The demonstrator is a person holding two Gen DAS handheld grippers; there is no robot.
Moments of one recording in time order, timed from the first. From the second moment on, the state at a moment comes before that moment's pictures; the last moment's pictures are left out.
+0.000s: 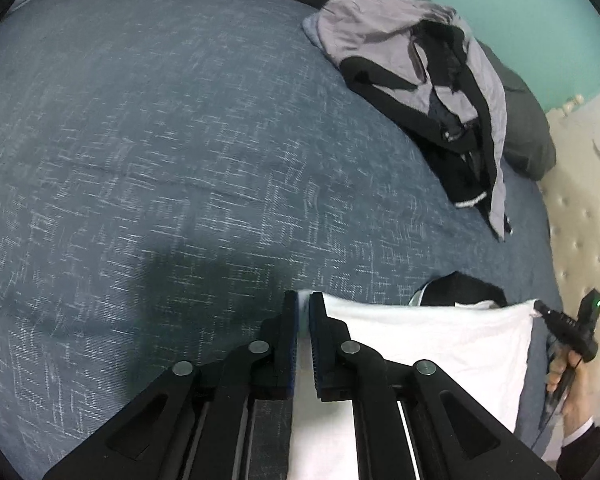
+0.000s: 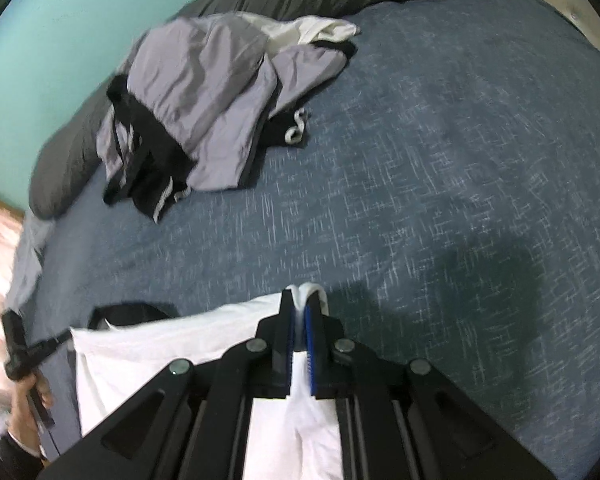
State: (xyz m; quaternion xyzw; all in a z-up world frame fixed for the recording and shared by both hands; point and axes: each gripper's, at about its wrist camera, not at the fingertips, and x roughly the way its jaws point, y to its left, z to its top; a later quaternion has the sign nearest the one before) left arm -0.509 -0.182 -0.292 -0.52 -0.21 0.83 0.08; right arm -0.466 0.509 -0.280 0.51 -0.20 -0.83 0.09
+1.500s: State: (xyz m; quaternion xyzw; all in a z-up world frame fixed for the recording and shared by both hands) left arm -0.532 -0.173 -0.296 -0.47 -0.11 0.87 0.09; right arm -0.476 0.486 -0.315 0.48 -0.06 -0.87 0.07
